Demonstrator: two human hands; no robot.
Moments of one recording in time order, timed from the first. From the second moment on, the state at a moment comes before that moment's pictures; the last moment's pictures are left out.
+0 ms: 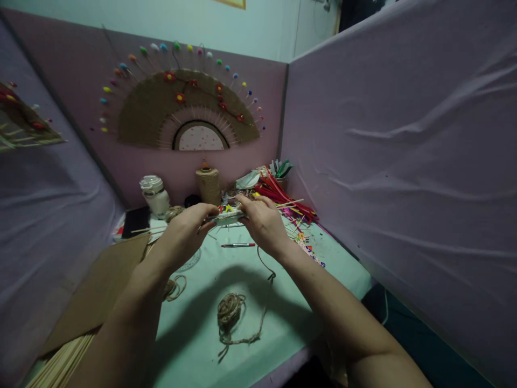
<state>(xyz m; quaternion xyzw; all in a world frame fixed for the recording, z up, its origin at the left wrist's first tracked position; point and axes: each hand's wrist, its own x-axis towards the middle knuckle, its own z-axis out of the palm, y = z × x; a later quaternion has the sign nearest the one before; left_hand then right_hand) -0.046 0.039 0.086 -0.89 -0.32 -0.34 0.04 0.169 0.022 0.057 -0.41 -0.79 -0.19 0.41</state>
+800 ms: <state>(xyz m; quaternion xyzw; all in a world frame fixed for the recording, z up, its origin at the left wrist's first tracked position) -0.045 0.024 0.096 -0.87 -0.39 -0.25 0.19 0.156 0.004 0.057 -0.36 -0.77 -0.27 0.46</state>
